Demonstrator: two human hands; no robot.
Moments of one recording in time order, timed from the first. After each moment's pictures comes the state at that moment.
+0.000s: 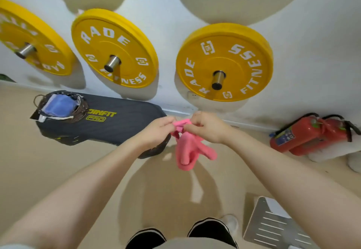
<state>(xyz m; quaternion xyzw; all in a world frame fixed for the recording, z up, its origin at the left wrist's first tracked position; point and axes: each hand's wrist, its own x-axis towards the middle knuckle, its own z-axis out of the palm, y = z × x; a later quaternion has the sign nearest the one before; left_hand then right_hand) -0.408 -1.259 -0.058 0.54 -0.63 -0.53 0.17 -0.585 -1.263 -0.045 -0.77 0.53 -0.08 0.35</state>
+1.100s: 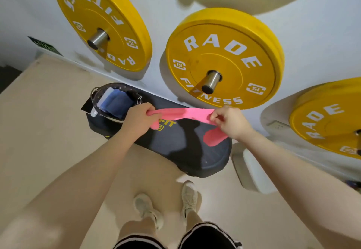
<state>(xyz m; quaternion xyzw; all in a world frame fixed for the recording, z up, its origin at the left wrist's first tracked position) 0.039 -1.505 -0.134 0.75 -0.56 -0.30 0.18 -0.221 -1.549 -0.145 -0.77 0.55 -0.09 0.29</state>
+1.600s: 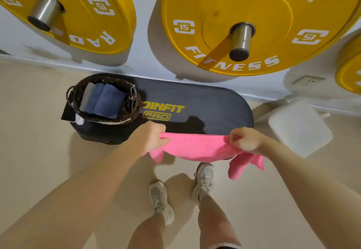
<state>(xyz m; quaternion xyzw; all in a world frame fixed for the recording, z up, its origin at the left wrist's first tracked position) 0.128 -1.546 -0.296 0.56 -0.75 -0.33 -0.14 -0.160 -1.521 -0.307 -0.59 0.65 0.15 0.46</state>
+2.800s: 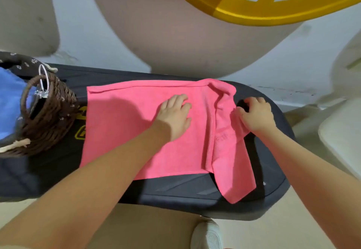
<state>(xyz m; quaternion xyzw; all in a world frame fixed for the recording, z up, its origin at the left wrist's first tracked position) 0.006 -1.667 -0.668 0.49 -0.86 -0.14 0.01 -0.221 -1.638 -0.657 -0.51 0.84 -0.08 0.18</state>
